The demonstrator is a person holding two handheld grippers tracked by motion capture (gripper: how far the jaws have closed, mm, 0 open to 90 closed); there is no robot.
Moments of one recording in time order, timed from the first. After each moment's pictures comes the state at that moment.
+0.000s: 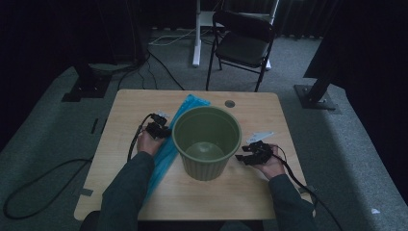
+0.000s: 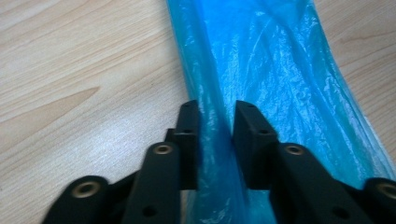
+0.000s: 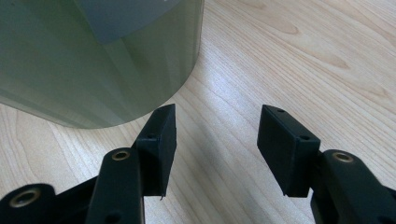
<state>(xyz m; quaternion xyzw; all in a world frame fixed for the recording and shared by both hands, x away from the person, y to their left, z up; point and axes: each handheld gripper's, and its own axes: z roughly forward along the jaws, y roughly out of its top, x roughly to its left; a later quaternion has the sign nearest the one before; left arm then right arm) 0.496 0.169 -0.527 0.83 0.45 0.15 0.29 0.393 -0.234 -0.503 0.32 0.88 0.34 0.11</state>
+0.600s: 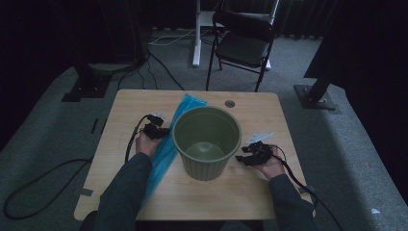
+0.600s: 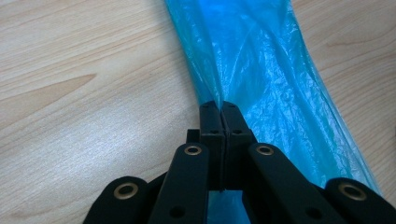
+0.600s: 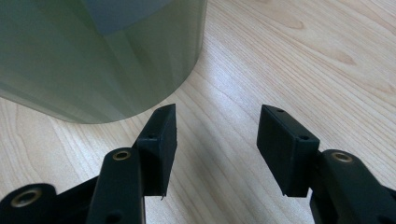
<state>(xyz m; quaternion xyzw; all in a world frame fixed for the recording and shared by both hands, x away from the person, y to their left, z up) 0.493 0.180 -0.528 0.82 0.46 0.12 0.33 0.393 -0.234 -0.506 0.32 0.88 0.34 0.11</state>
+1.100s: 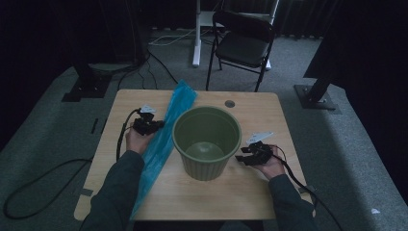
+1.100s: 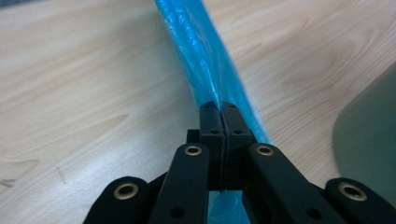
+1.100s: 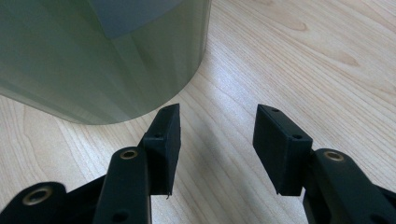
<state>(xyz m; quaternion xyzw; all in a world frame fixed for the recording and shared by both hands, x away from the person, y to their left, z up) 0.471 0.209 -0.477 0.80 0.42 0.15 0.40 0.392 -0.234 -0.505 0.31 0.88 0.34 0.10</state>
